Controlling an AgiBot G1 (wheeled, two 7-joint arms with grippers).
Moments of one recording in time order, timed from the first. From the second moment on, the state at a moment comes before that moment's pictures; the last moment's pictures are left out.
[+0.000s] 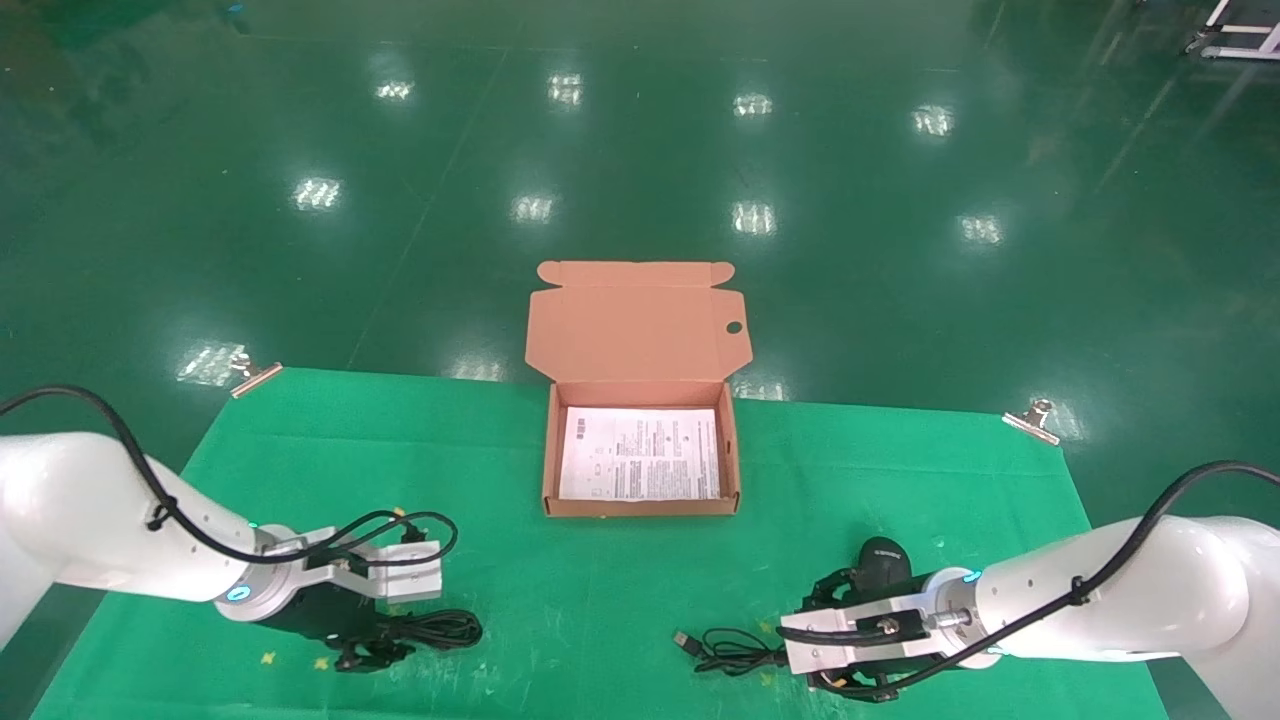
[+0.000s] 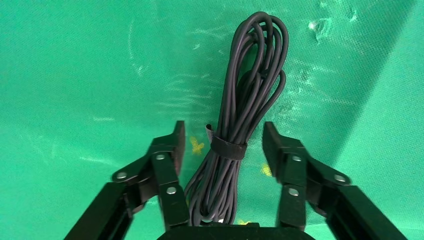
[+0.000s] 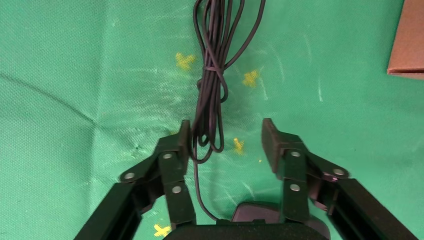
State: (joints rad) left arm -1.44 1.12 0.86 -0.66 2.05 1.14 -0.23; right arm 1.35 -1.05 -0.94 0.84 -1.92 -1.02 -0.09
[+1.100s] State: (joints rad) left arm -1.46 1.05 0.82 -0.76 1.99 1.16 -0.20; right arm 1.38 -0.96 -0.88 0.93 -1.87 -1.02 -0.01
